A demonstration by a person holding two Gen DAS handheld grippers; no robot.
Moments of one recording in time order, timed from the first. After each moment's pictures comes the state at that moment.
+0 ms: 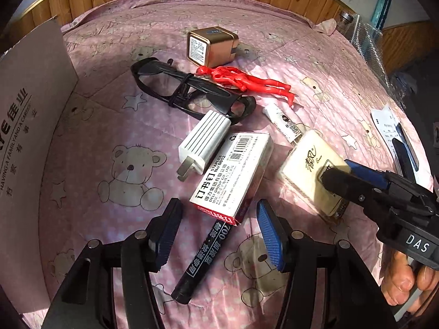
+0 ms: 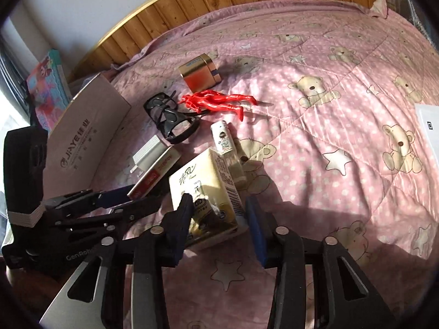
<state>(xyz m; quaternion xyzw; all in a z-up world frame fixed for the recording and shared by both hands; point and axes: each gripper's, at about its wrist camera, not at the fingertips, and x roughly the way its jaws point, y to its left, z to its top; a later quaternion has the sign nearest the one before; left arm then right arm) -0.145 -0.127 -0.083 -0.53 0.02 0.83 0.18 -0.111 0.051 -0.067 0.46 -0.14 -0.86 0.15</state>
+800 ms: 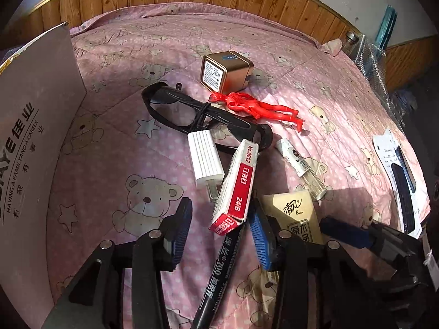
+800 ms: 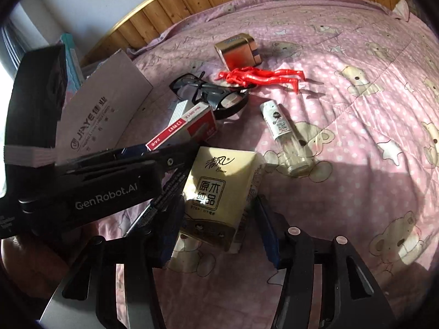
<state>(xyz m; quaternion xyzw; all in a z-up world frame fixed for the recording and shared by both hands) -0.173 -0.133 -0.078 -0.50 -0.02 0.85 0.17 -0.114 -0.001 -0.084 0.47 -0.13 -0.86 0.18</state>
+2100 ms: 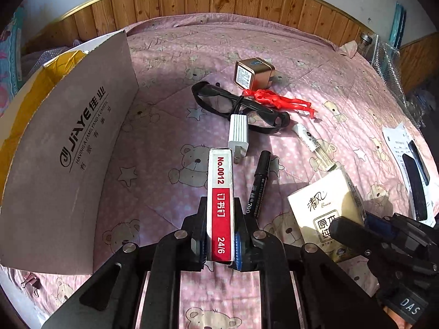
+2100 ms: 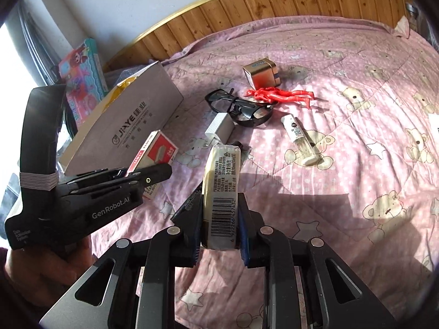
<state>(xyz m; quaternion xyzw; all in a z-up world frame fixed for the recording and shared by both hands) -0.109 -0.170 -0.044 -0.49 0.01 0.87 0.09 -0.059 -0.008 -0.036 0.43 -0.13 -0.87 0.21</state>
